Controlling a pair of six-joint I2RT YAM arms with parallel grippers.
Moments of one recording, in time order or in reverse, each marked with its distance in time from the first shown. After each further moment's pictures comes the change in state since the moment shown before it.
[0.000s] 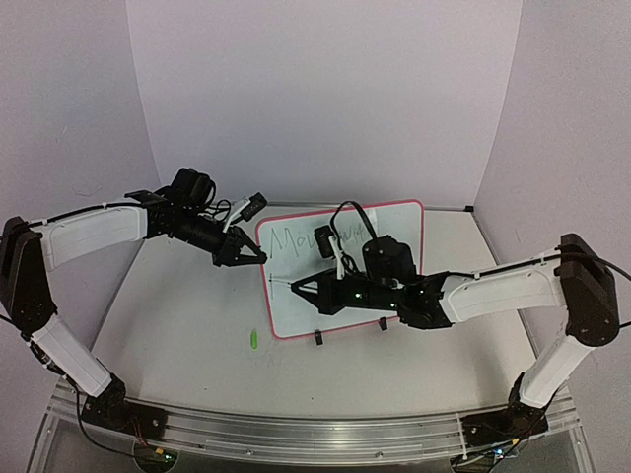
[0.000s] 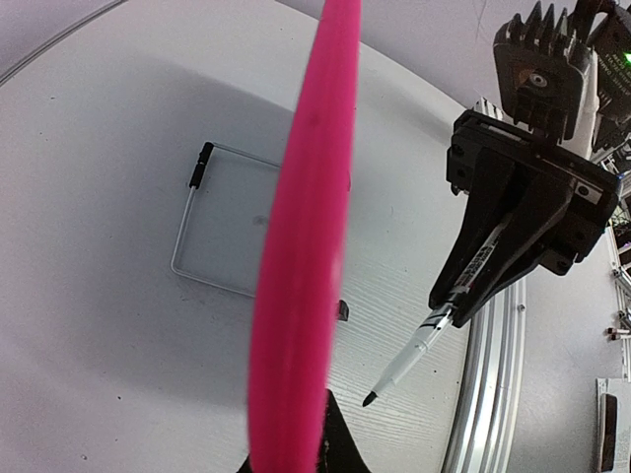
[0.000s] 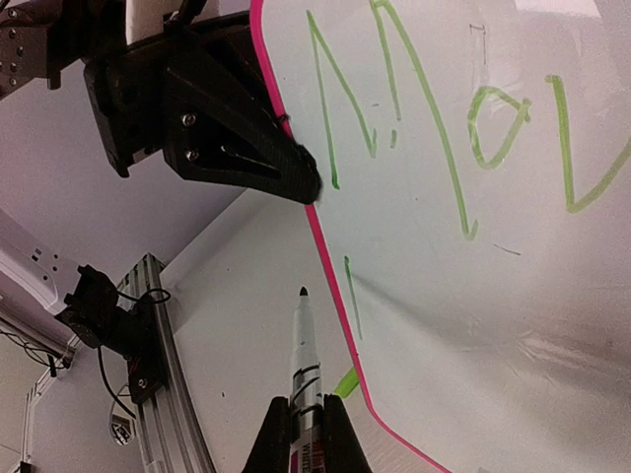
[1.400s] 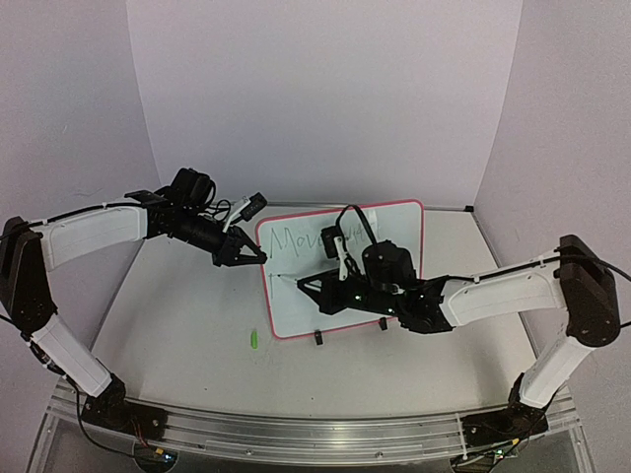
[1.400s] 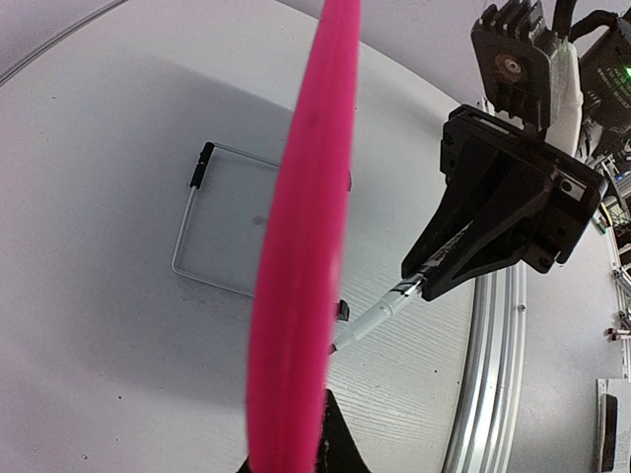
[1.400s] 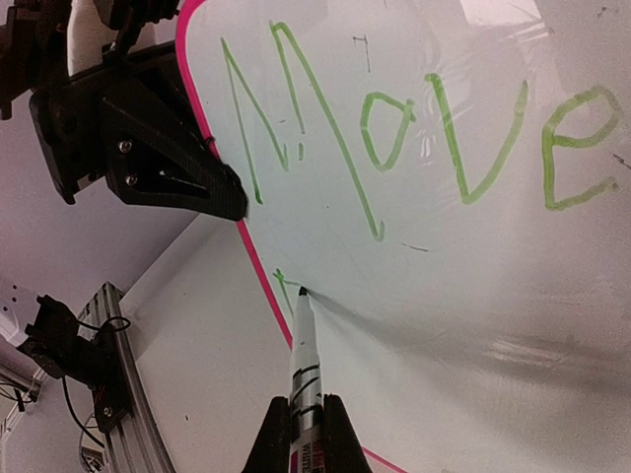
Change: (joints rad) left arm 0.000 0.000 0.000 0.000 -0.001 0.000; right arm 0.013 -0.003 -0.023 0.014 0.152 0.012
